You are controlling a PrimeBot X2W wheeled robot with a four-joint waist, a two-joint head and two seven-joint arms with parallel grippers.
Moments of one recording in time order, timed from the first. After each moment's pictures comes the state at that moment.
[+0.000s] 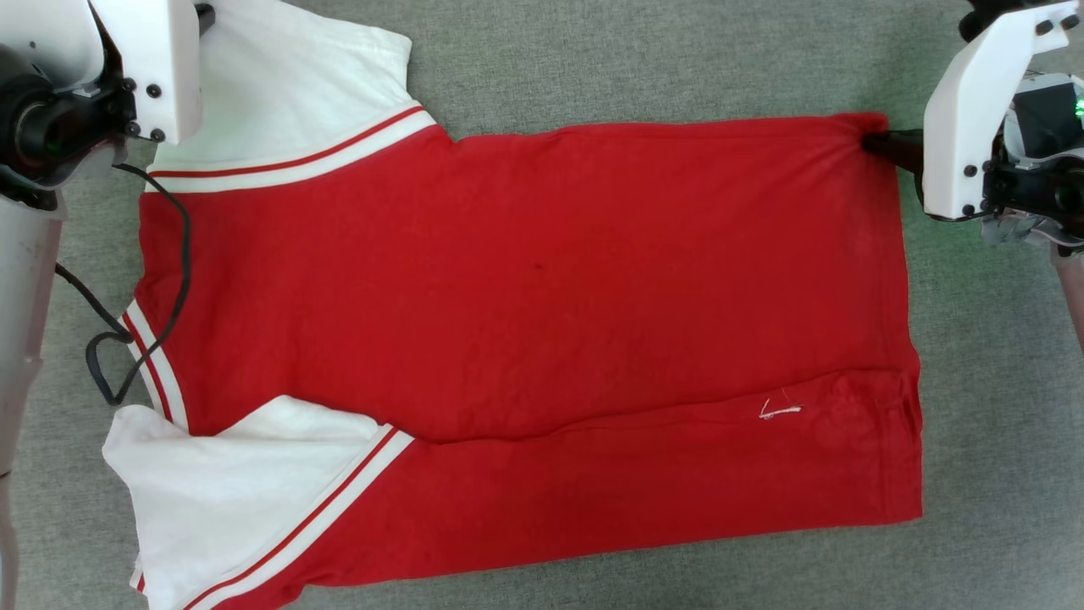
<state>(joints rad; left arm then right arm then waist) -1.09 0.56 -0.38 0.32 -0.66 -0.09 0.92 -0.98 -0.38 0.33 0.55 0.68 0.13 0.93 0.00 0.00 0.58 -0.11</state>
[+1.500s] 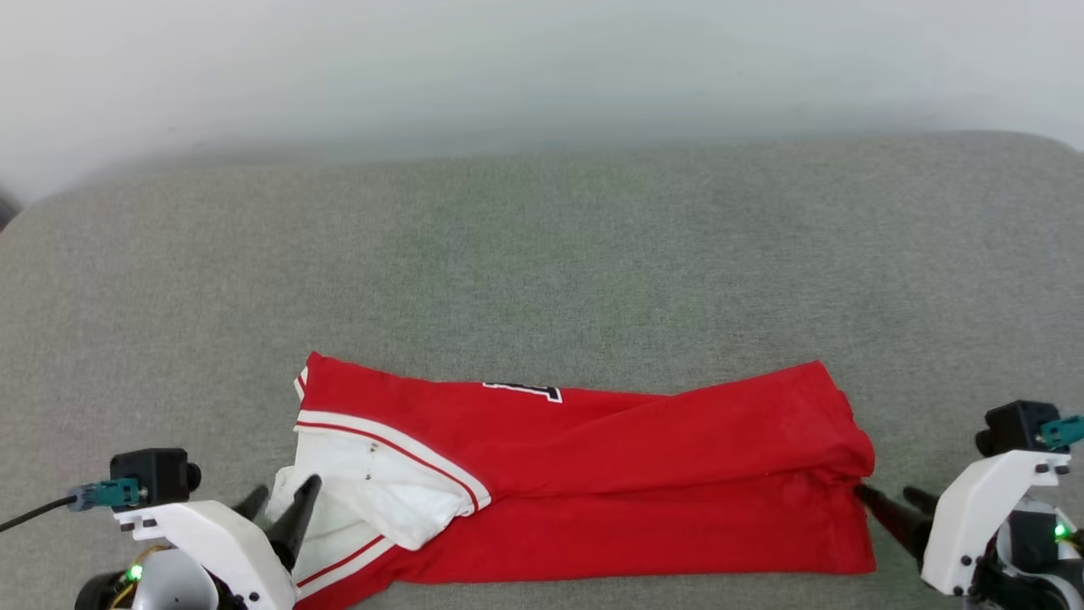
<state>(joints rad) 0.00 0.45 -0.18 0.05 -0.83 0.06 0.37 -0.10 -0.29 0.00 0.20 0.61 0.13 0.69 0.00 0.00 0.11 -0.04</state>
